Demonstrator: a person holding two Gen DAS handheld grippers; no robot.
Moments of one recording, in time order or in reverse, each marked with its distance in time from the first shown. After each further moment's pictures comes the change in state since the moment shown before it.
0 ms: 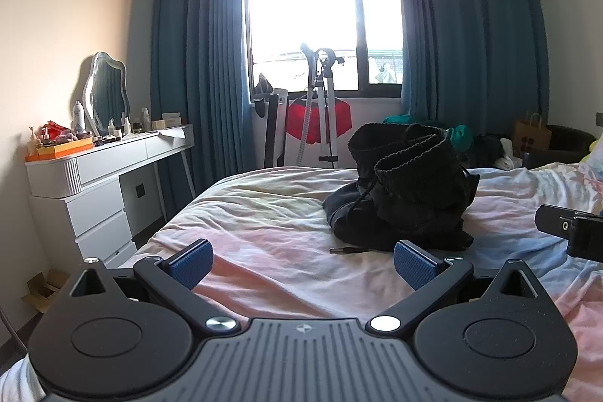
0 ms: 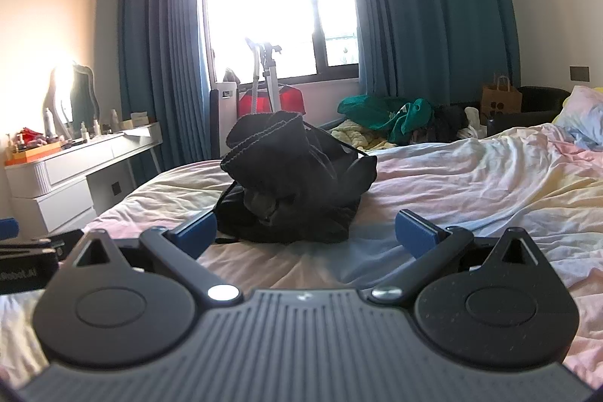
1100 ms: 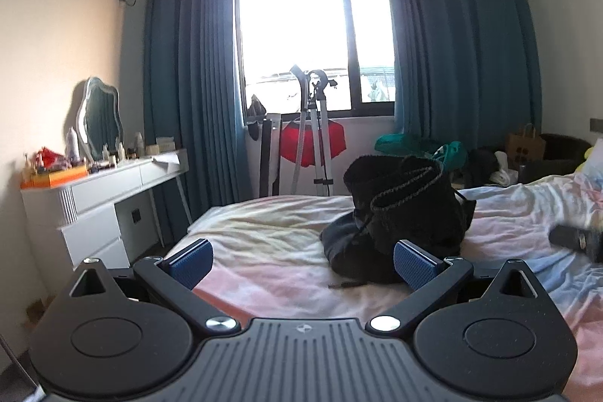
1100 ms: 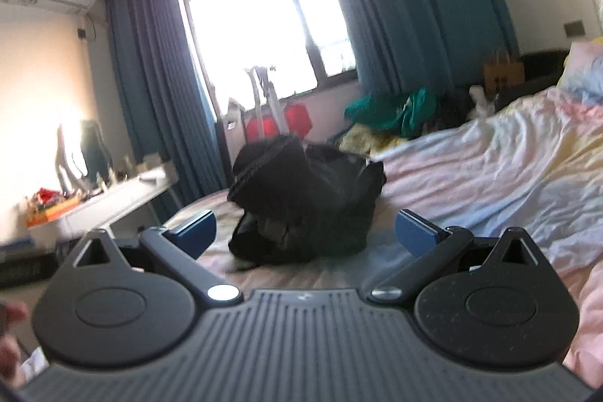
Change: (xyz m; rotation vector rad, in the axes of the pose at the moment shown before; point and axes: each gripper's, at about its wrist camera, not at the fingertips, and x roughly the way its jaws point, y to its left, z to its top) left arm 0.008 -0.004 0.044 0.048 -0.065 -0.014; right arm 0.002 -0.032 0.004 0.182 -0.025 0.062
